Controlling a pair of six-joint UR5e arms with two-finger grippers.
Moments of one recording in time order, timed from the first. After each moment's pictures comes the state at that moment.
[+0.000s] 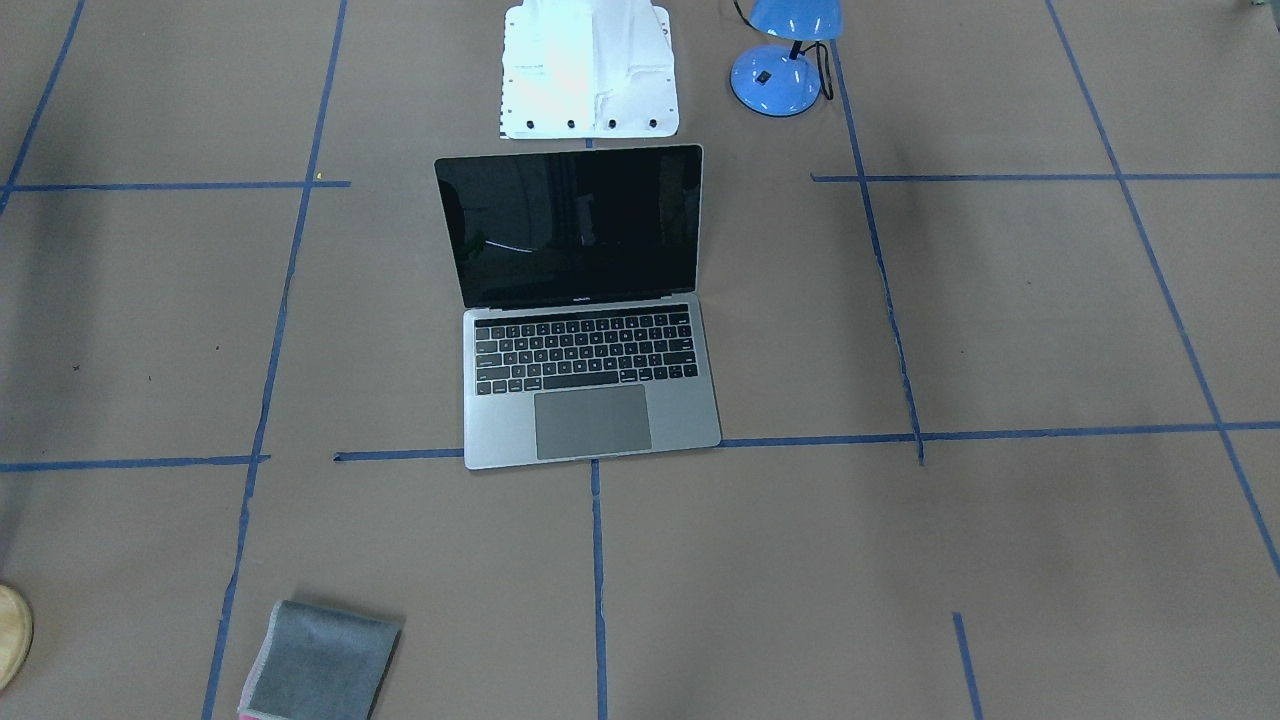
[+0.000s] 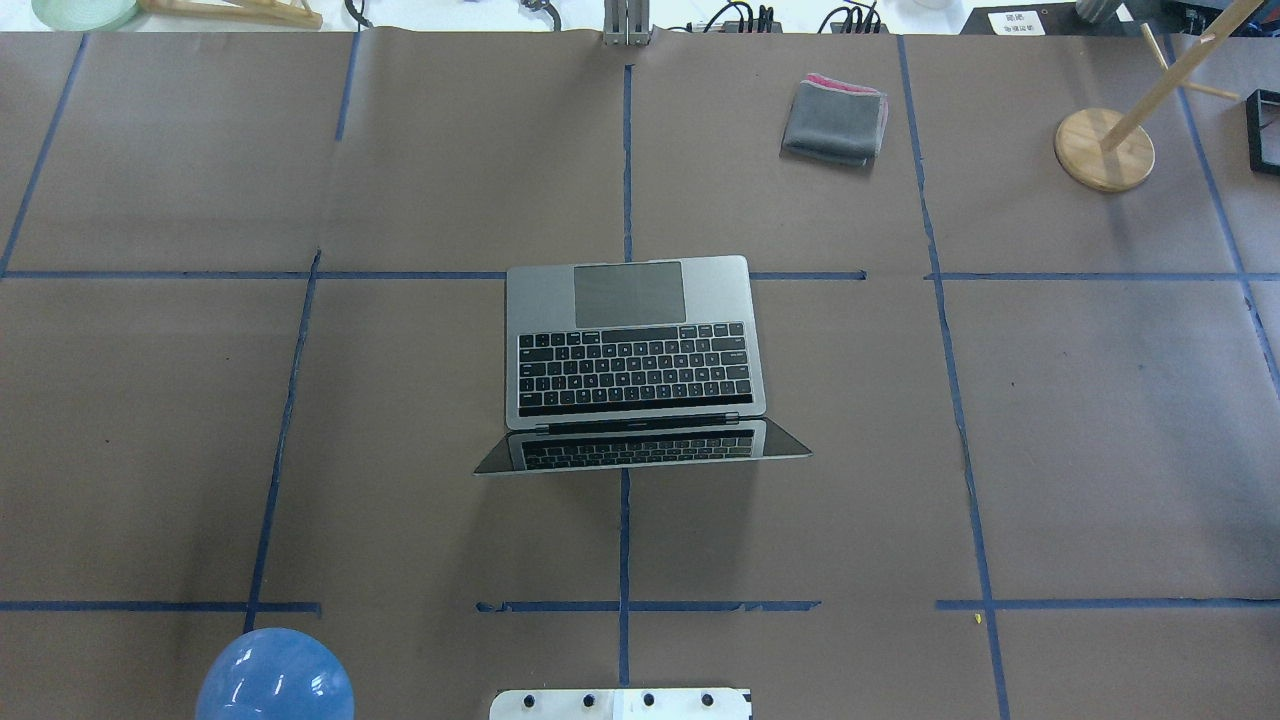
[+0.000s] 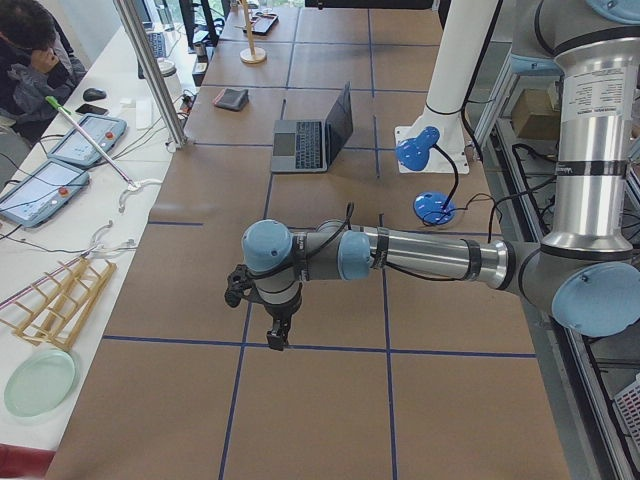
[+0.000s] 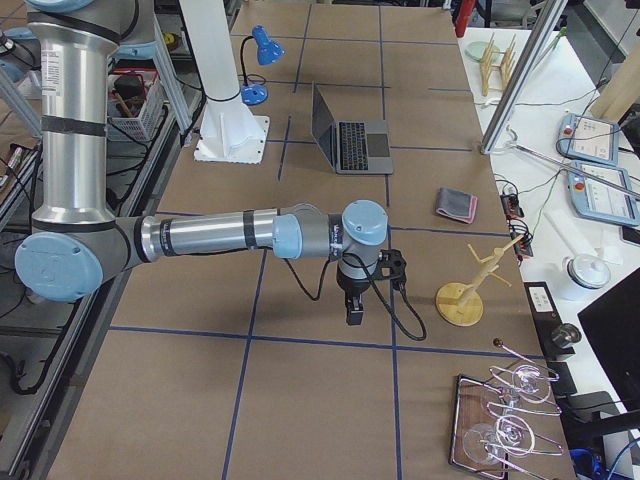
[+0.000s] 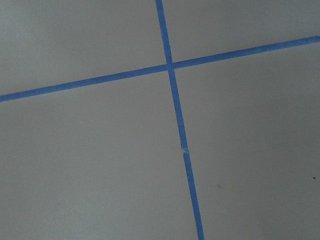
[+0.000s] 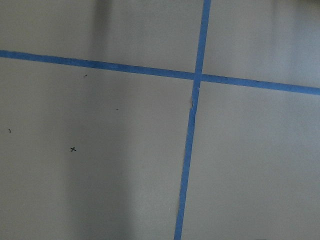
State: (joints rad) left arm -1.59 -1.52 -1.73 -1.41 -2.34 0.24; right arm 1.48 -1.65 1.78 -1.64 2.30 0.00
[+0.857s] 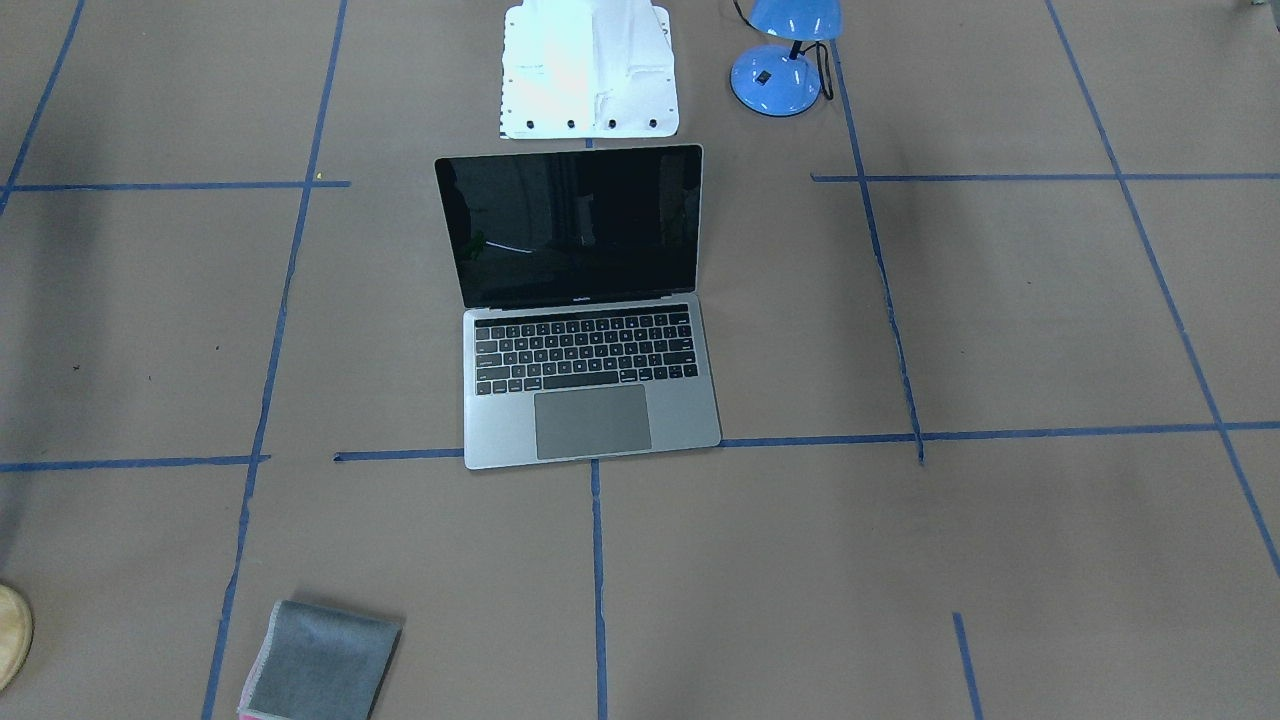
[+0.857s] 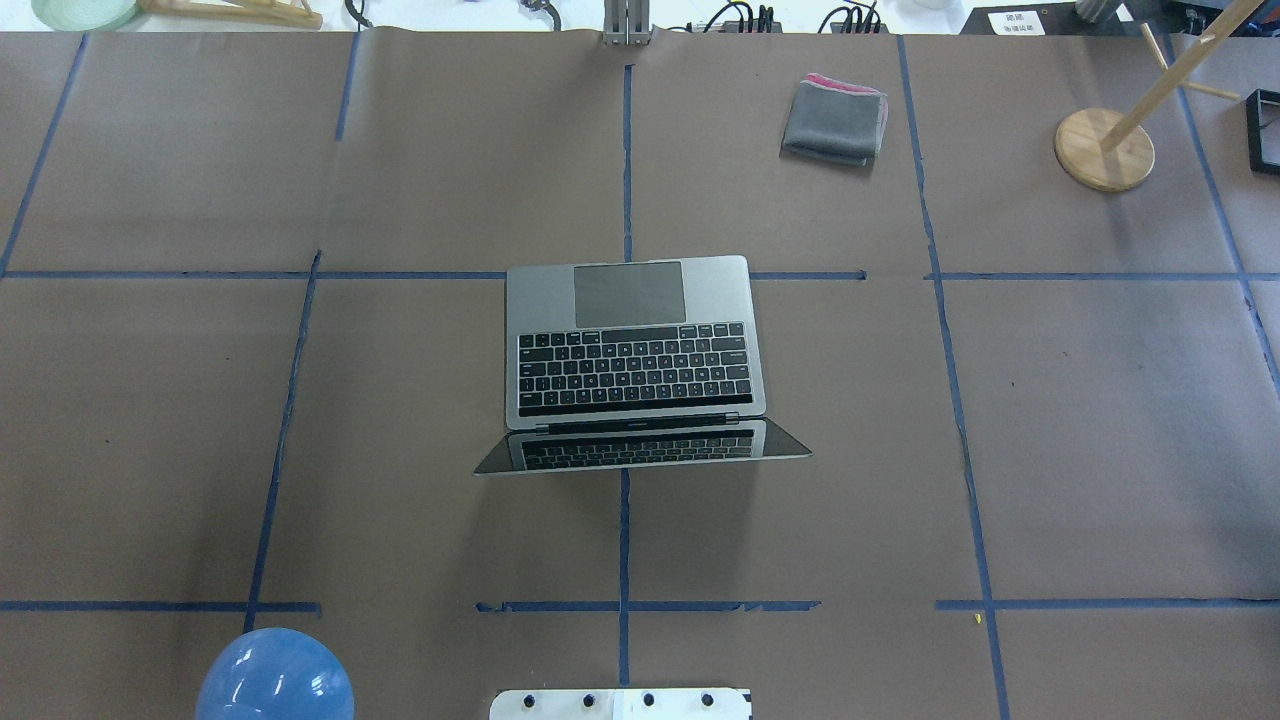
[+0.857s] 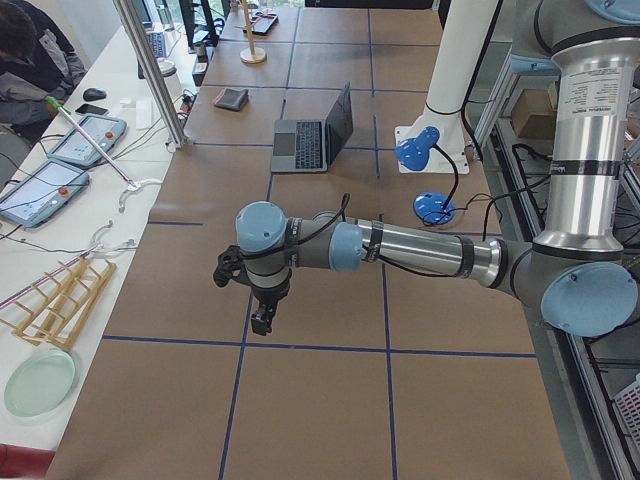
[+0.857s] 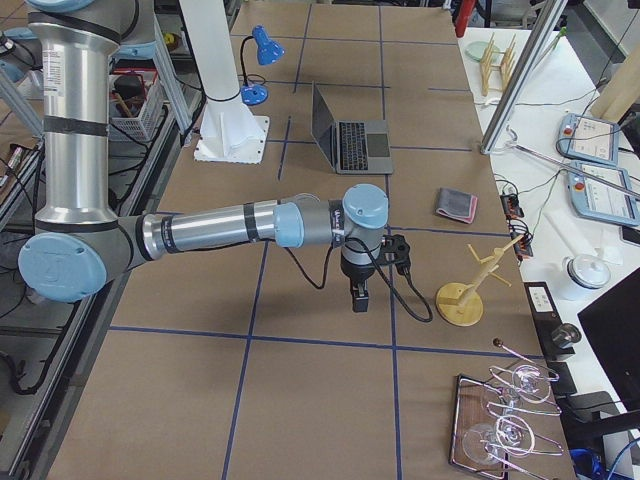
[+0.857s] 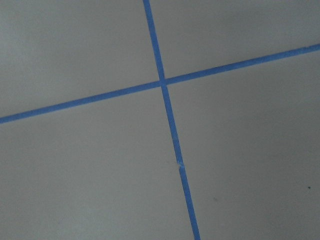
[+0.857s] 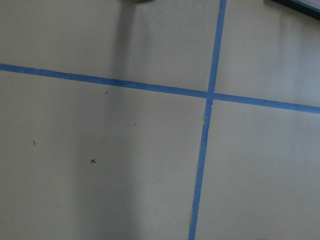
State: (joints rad) left arm -1.58 -1.57 -1.73 -1.53 -2.34 0.23; right arm 1.46 -1.64 1.85 -1.64 2.30 0.05
